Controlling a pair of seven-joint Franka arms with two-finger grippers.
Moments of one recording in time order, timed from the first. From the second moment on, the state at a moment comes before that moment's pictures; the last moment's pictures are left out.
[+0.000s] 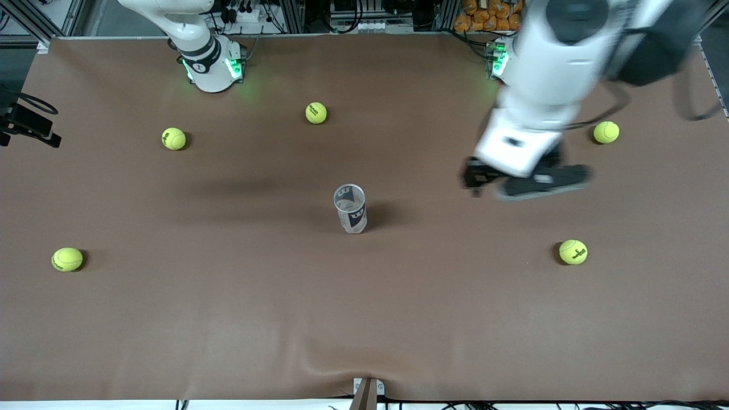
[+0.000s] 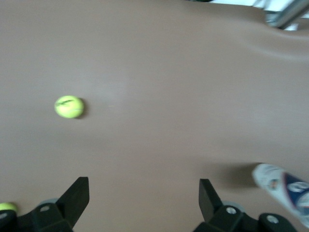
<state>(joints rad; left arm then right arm) -0.46 0.26 0.05 -1.29 0.12 1.60 -0.57 -0.07 0.00 -0.04 -1.49 0.02 1.46 -0.06</state>
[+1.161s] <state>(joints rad) -0.21 -0.05 0.05 -1.72 0.06 1.68 -0.29 -0.07 0.00 -0.05 -1.49 0.02 1.46 -0.06</state>
